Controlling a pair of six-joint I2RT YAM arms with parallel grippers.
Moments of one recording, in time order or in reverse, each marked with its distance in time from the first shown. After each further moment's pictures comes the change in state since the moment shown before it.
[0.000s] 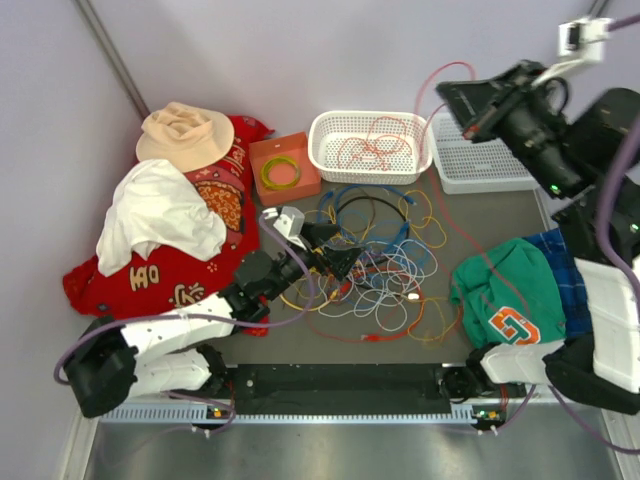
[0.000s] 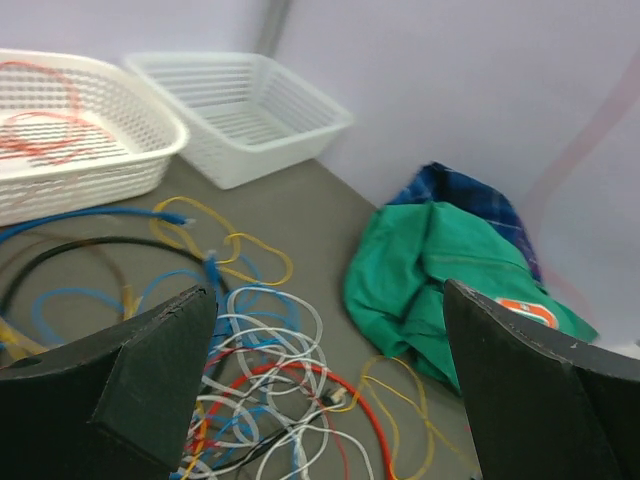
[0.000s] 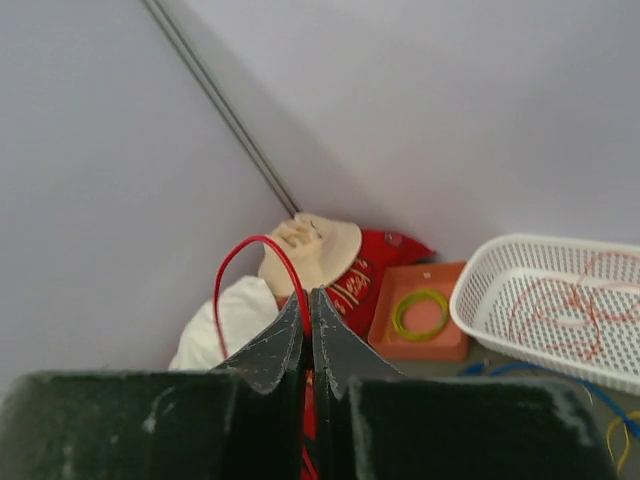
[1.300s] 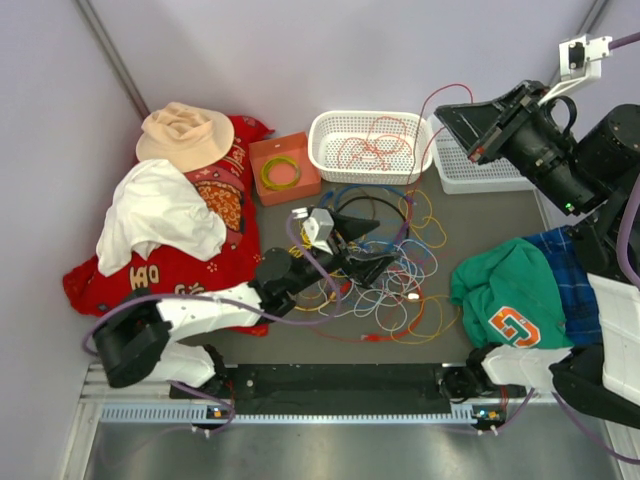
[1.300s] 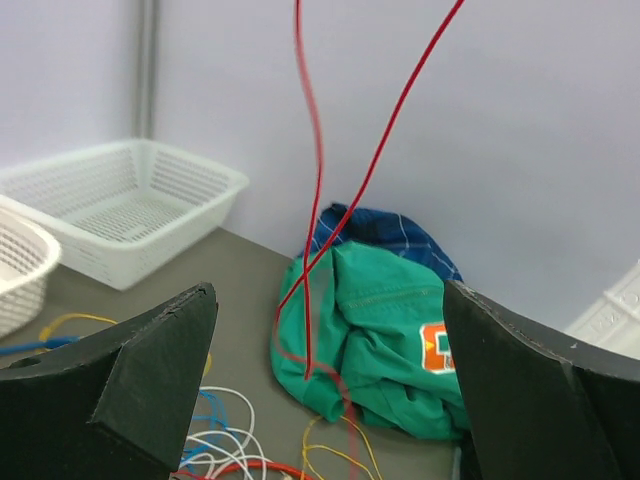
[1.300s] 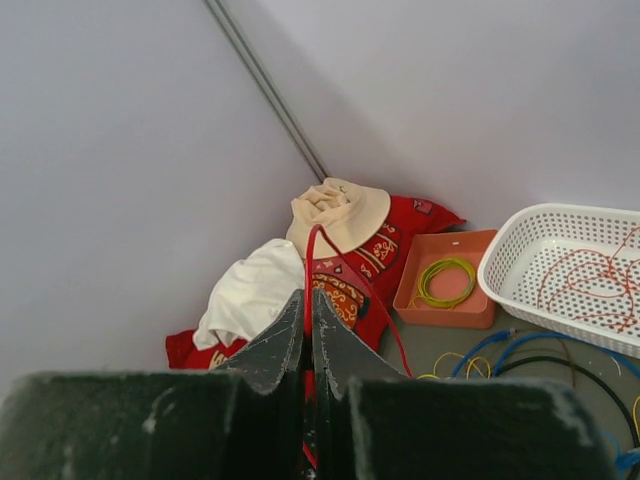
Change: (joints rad) left arm -0.097 0.290 0.139 0.338 0.202 0.070; right arm 0.000 -0.039 -0.060 -0.076 -0.091 0.034
